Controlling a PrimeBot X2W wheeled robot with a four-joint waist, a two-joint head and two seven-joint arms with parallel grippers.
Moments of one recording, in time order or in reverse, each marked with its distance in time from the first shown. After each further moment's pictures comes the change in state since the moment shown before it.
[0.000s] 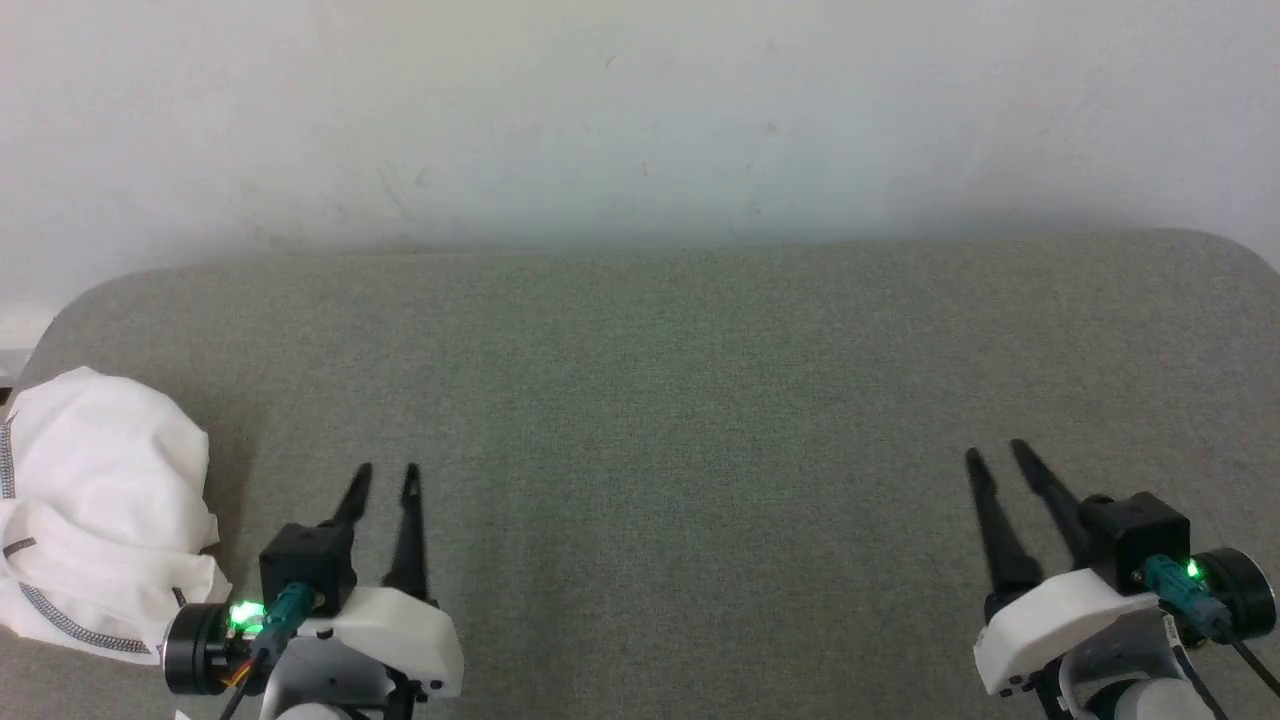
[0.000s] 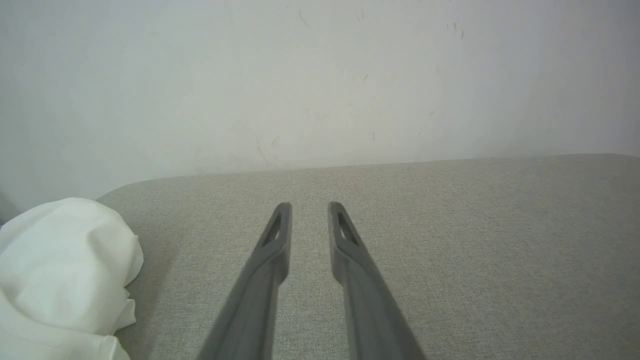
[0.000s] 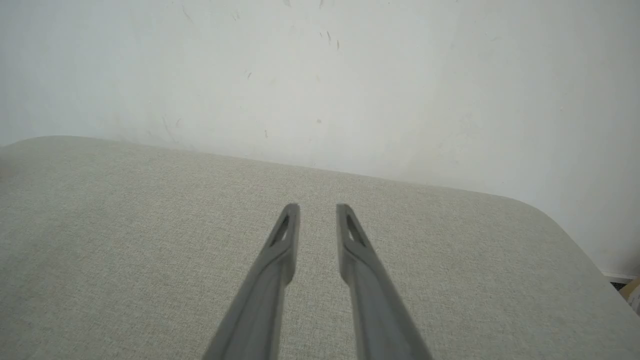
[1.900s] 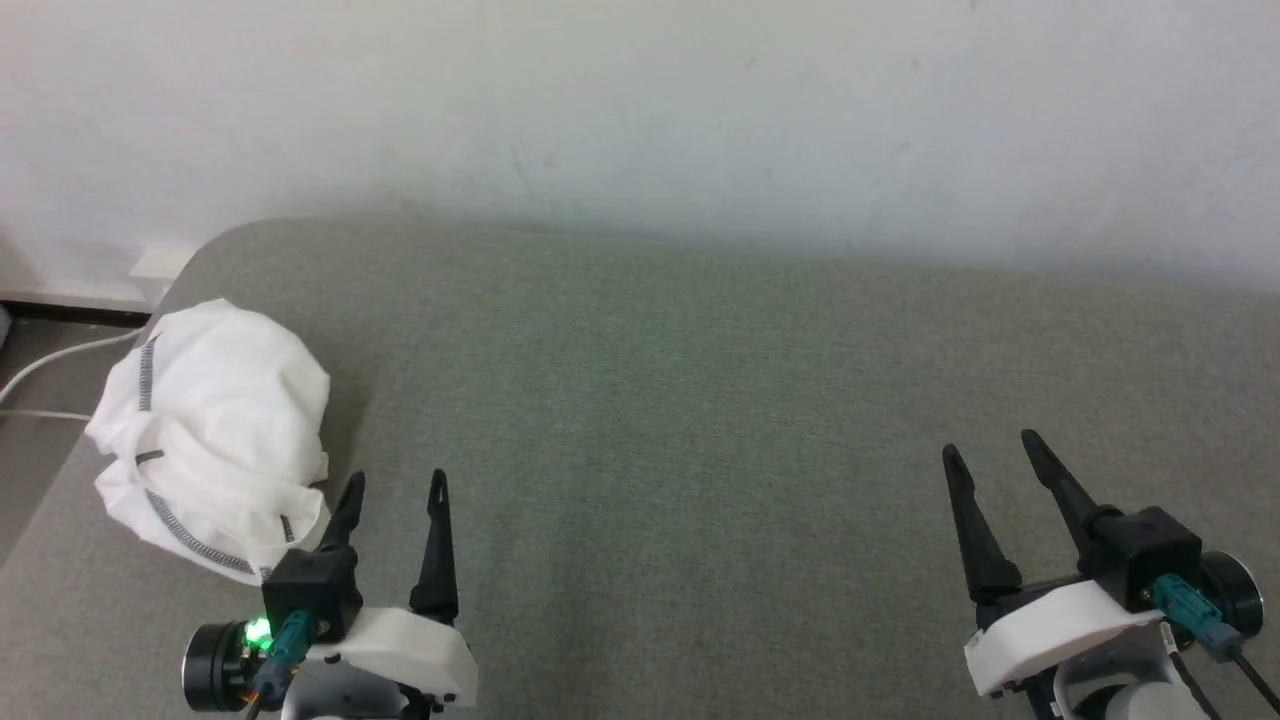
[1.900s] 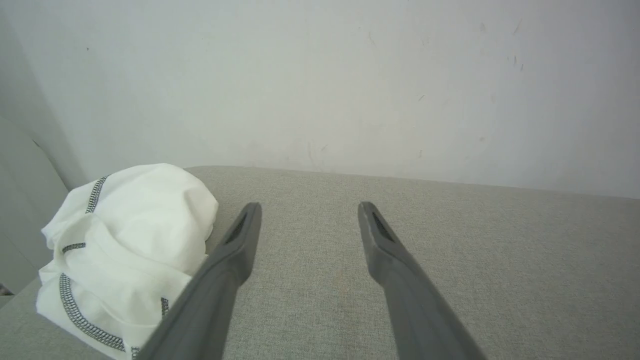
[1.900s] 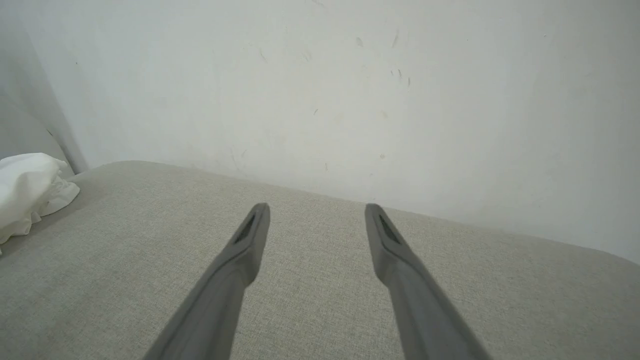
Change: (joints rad) left arm 0.008 0.000 -0.036 0.041 -0.063 0.036 -0.107; right arm 0.000 0.000 0.017 0.025 0.048 0.000 -0.108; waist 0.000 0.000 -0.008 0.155
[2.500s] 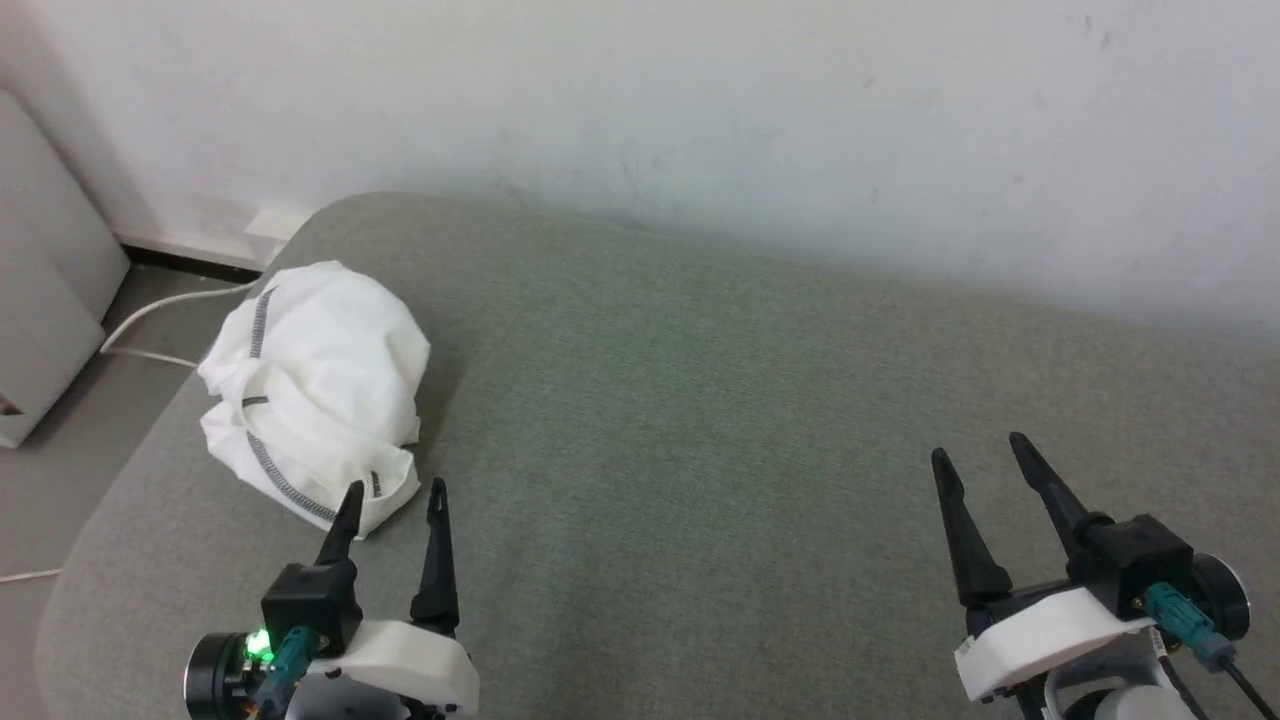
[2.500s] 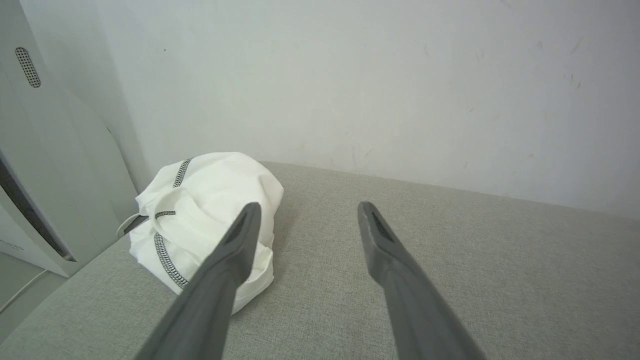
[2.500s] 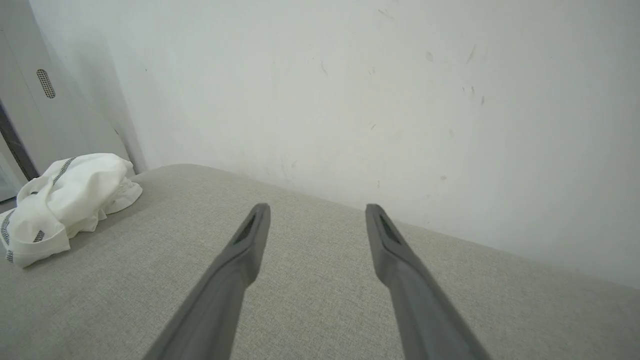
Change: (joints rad) left arm 0.017 0.000 -0.007 0.007 -0.011 0.009 -0.036; right arm 0.001 0.000 0.019 0.017 0.008 0.000 -0.037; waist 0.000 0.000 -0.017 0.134
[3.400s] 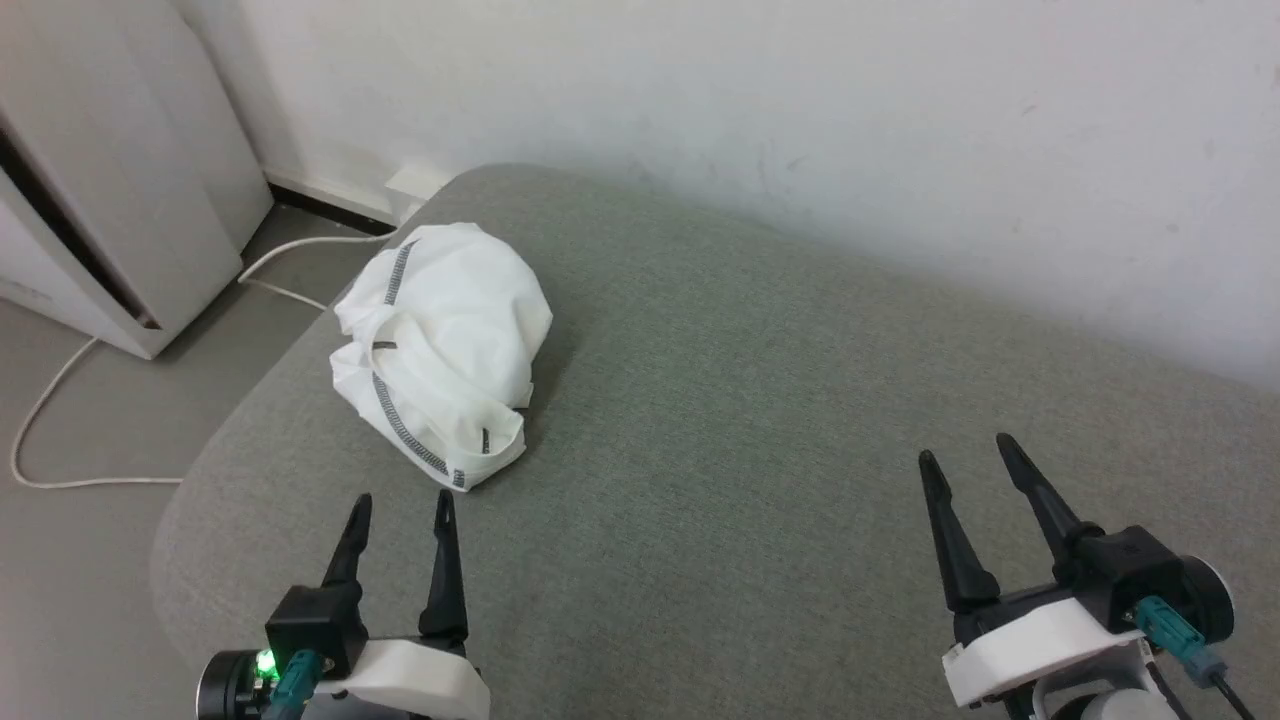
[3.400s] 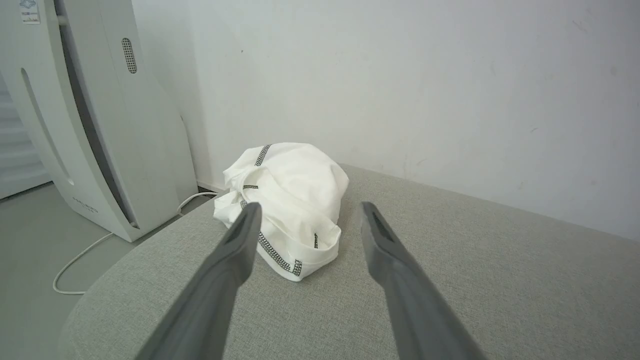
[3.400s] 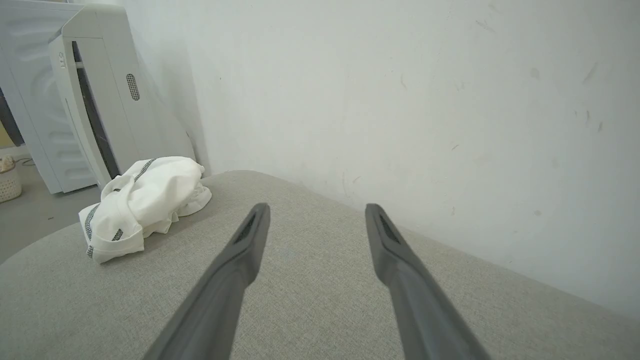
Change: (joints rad) left arm 0.022 0.000 -0.027 0.011 -0.036 0.019 -0.058; right arm 0.001 0.000 0.022 0.017 0.004 0.000 -0.054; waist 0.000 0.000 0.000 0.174
